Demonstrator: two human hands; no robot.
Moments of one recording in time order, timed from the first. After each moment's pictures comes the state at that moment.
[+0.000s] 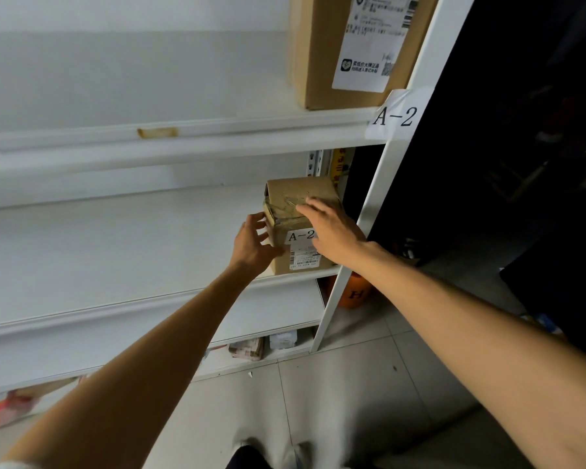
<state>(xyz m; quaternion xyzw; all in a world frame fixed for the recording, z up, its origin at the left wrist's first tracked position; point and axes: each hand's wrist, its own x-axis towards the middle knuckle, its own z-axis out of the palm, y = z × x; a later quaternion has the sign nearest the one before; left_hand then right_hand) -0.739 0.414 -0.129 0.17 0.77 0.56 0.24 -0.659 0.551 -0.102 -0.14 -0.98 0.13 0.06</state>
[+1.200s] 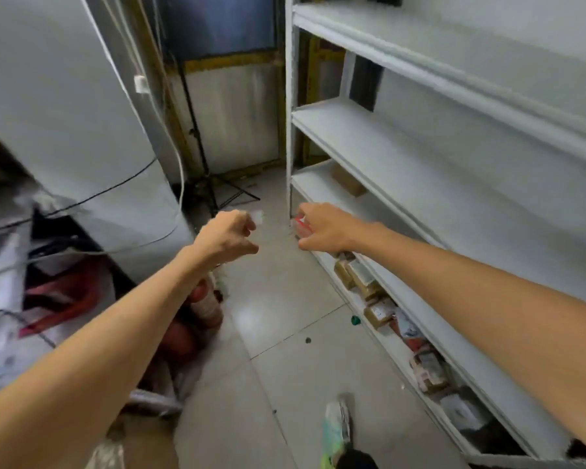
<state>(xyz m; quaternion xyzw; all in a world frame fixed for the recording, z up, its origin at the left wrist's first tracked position) -0.449 -0.177 -0.051 -0.25 0.94 0.24 0.01 -0.576 -0.012 -0.026 0.48 -0.86 0.08 -0.16</state>
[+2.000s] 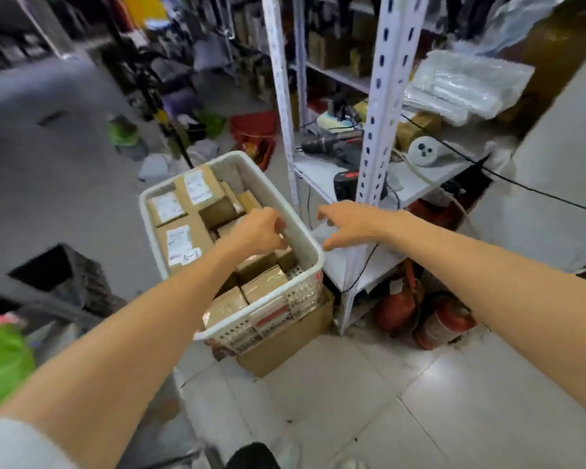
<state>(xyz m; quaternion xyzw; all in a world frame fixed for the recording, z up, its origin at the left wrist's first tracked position) -0.035 -0.182 -0.078 -0.79 0.56 0.22 -0.08 -0.205 -0.290 -0.058 0.93 -0.27 -0.16 -0.21</state>
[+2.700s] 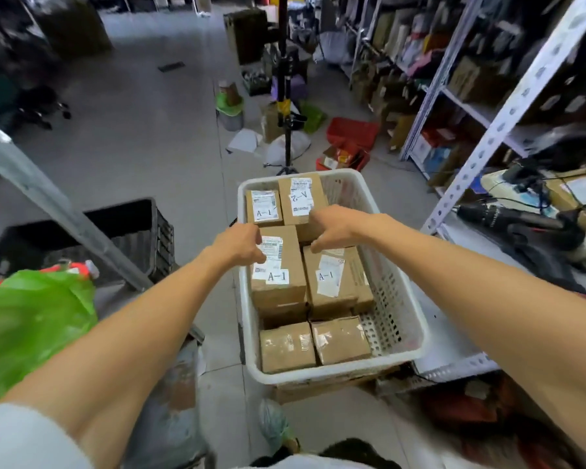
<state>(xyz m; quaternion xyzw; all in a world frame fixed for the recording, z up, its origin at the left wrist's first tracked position) 0.227 -0.105 -0.132 -0.91 0.34 0.24 -0.07 0.115 -0.273 -0.083 0.96 -0.13 -0.21 -0.16</state>
